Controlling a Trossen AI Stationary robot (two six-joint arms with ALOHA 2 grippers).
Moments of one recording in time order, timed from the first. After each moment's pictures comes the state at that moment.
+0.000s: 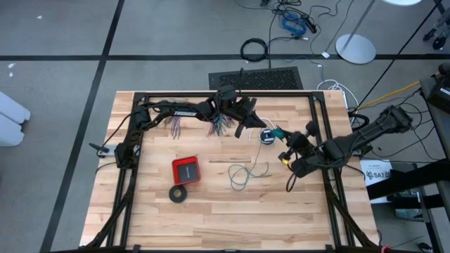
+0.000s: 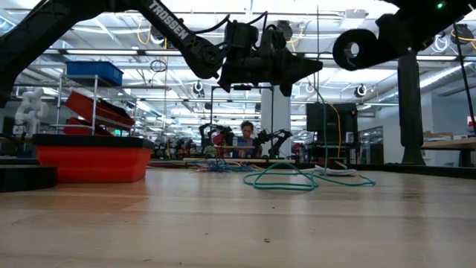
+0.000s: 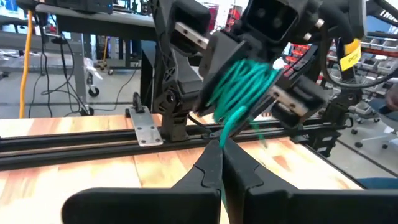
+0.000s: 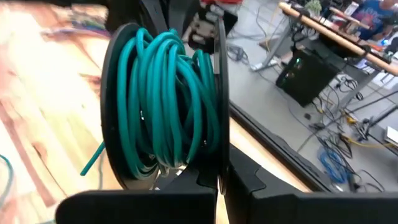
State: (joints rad) left arm 0.38 2.14 1.51 0.57 0.84 -0.07; right arm 0.42 1.02 0.74 -0.81 1.14 0.74
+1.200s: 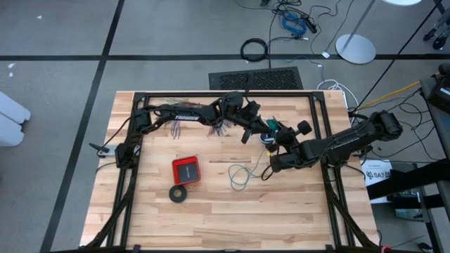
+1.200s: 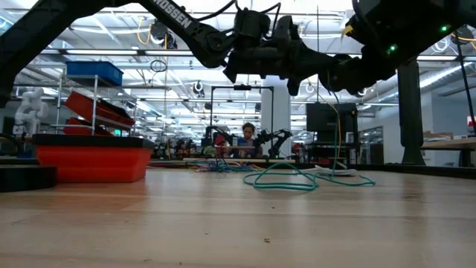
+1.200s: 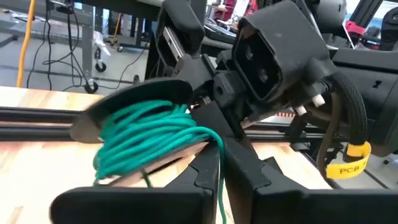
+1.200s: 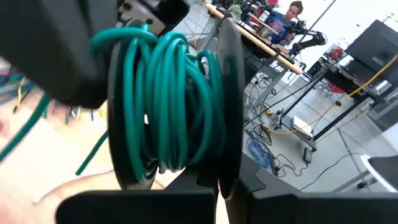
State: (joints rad) left arm 0.30 2.14 1.57 0.43 0.71 -0.15; right arm 0.23 1.31 0.74 -0.70 1.32 0.82
